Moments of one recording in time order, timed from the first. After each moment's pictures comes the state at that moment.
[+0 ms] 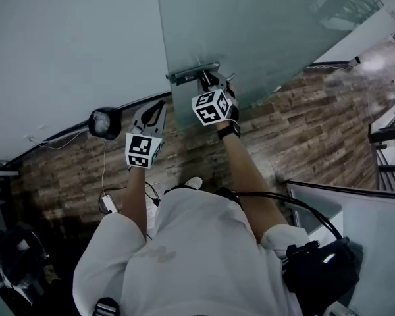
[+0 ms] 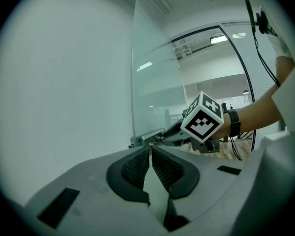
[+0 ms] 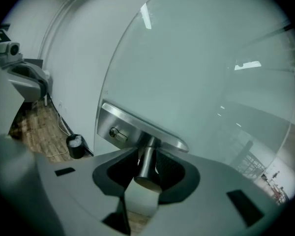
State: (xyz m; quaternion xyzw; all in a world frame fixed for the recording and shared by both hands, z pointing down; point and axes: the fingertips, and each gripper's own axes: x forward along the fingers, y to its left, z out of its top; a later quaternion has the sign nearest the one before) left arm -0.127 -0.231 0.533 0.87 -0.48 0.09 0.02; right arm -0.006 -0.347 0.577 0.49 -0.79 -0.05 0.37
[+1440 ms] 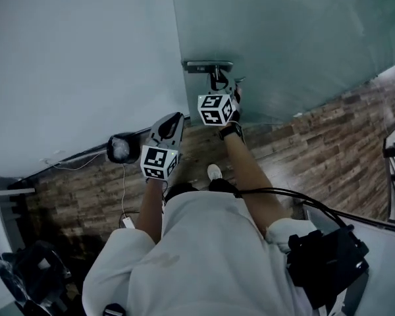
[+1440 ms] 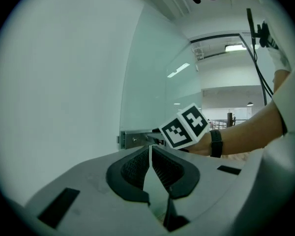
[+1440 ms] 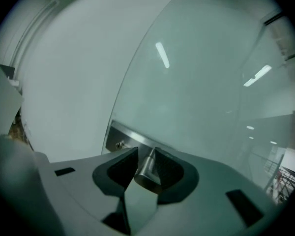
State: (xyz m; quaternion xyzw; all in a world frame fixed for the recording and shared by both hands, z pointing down) left arm -0.182 -0.397 0.530 0.88 -0.48 0.05 0.07; right arm -0.077 -0.557 0.551 0.60 -0.75 -0.07 0.26
